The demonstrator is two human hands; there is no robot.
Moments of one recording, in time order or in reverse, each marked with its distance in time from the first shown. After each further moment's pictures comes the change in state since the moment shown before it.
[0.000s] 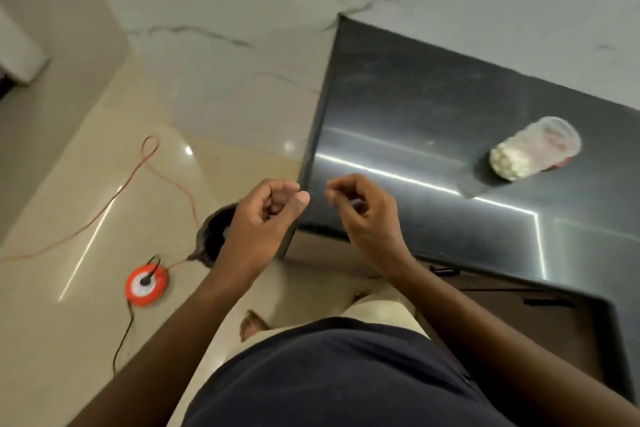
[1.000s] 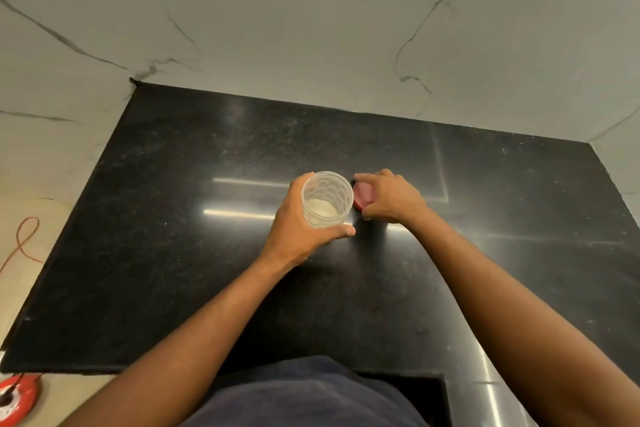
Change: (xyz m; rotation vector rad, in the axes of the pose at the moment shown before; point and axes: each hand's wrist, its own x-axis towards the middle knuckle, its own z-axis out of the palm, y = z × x) left_hand 0.154 0.037 0.454 0.300 -0.211 0.184; right_hand 0.169 0.248 -0.427 -0.890 -0.325 0.365
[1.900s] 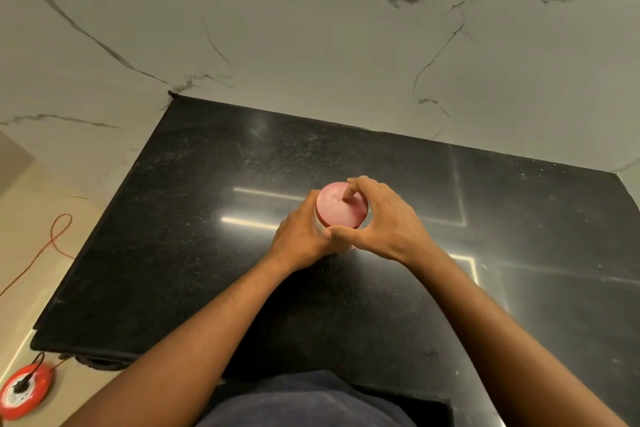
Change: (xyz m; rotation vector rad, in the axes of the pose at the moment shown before) left_hand -0.001 0.007 -0.014 0.204 -0.017 -0.069; right_hand -0.081 -0.057 -0.017 0.333 0.320 -0.397
